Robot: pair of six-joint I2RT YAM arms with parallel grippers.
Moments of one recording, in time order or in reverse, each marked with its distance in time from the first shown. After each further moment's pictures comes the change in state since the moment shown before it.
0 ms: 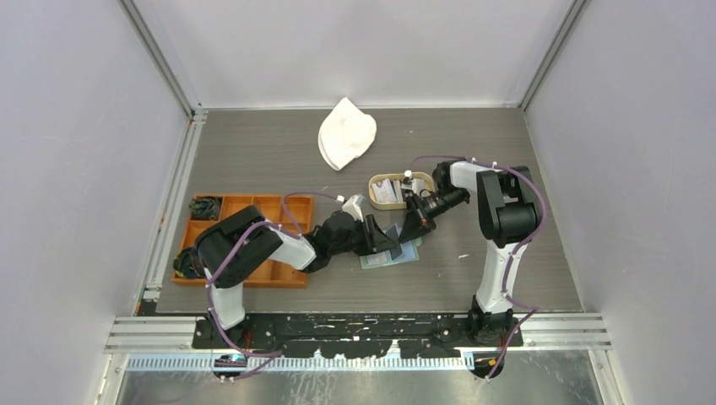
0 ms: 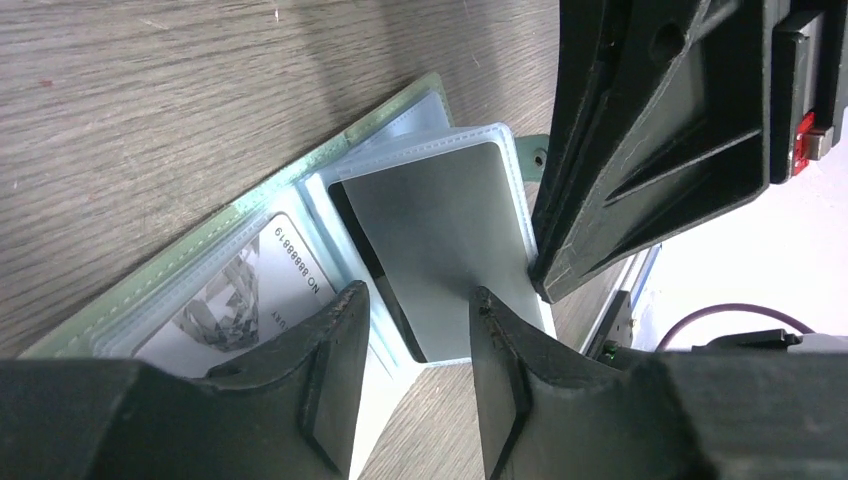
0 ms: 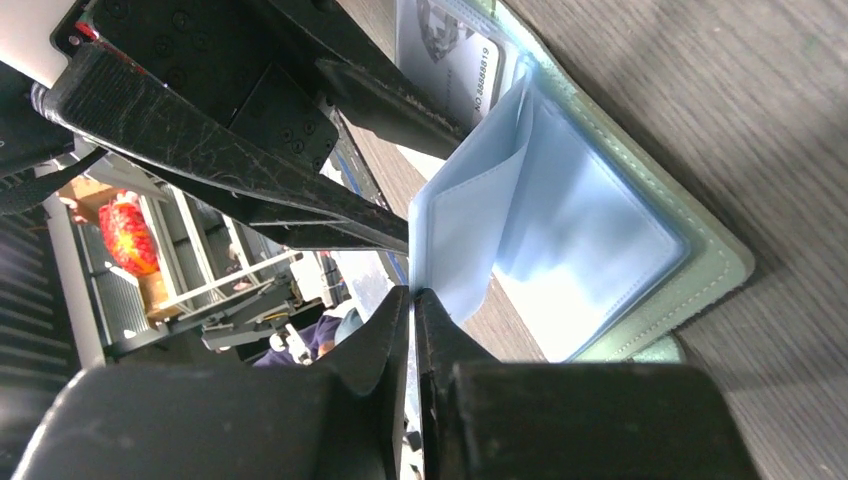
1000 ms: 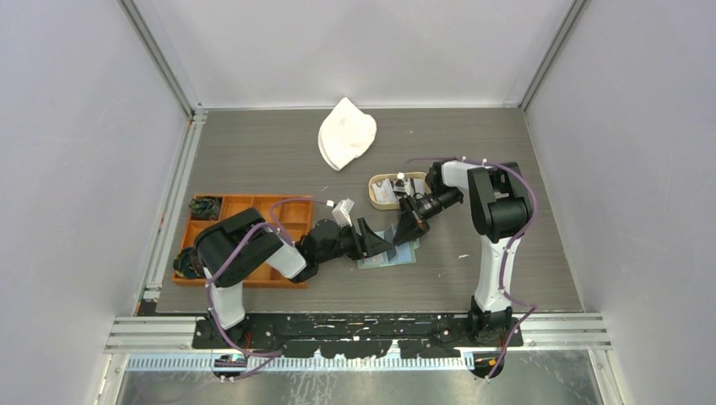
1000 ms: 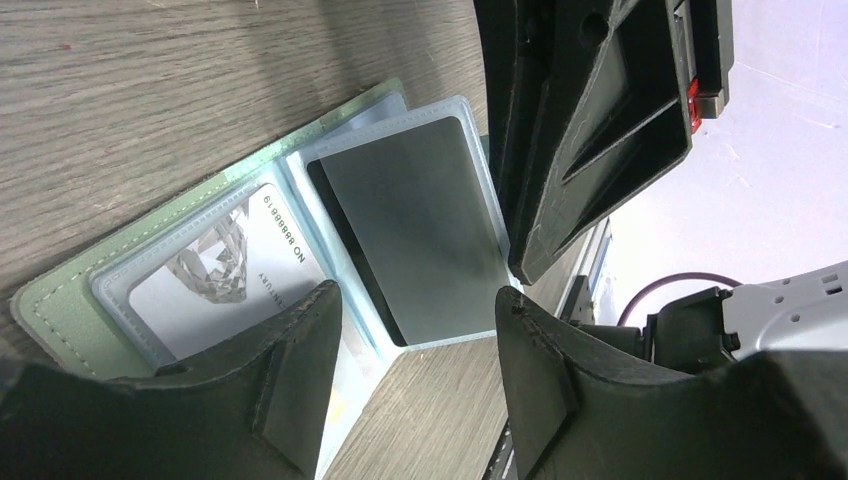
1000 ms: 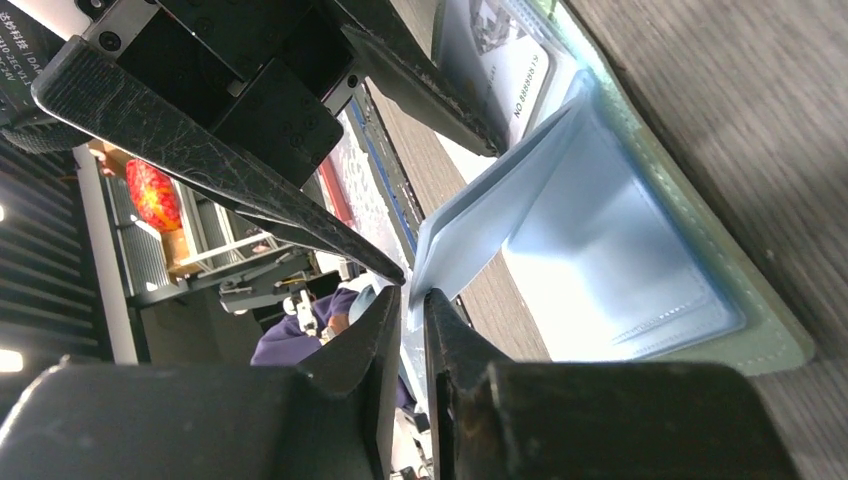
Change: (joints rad) left arm 0.020 0.000 -0.158 0.307 0.034 -0.034; right arm 0.036 0.074 0.047 -0.103 -0.074 -0.103
